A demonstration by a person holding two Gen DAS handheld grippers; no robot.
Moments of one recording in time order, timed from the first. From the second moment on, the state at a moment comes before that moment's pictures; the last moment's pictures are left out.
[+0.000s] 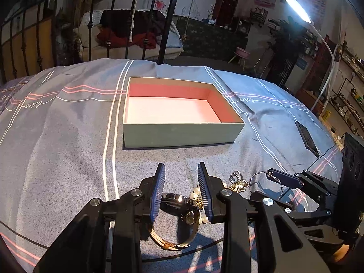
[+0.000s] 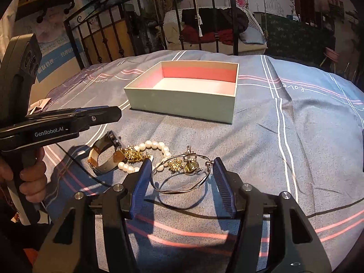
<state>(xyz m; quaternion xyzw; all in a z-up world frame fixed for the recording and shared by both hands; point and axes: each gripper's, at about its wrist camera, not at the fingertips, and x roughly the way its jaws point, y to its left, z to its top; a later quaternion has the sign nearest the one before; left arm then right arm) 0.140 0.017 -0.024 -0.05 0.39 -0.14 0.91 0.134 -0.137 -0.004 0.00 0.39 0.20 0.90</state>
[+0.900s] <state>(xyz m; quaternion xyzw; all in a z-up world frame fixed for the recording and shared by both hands) 0.320 -0.002 -0.017 -0.06 0.48 -0.11 0.87 0.324 -0.102 0.004 0.00 0.40 0.18 0.90</state>
